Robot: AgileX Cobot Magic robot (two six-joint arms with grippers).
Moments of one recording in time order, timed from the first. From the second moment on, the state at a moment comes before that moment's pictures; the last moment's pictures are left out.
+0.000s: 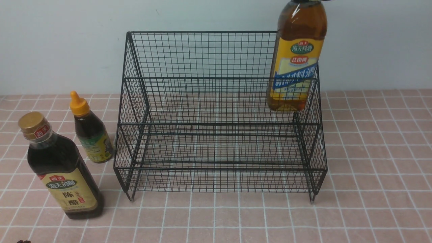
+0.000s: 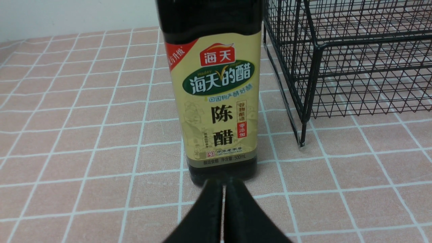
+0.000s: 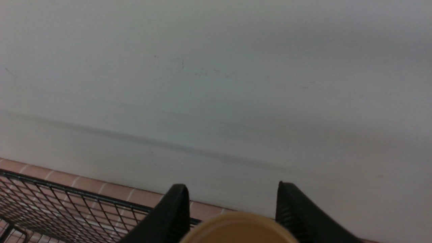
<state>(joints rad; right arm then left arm) 0.40 1.81 -1.88 -0.20 0.75 0.30 -0.03 -0.01 0.03 -0.07 0.38 0.11</state>
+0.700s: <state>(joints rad) 0.40 1.89 -1.88 -0.14 0.85 0.28 -0.03 -0.01 0.03 -0.07 0.38 0.11</state>
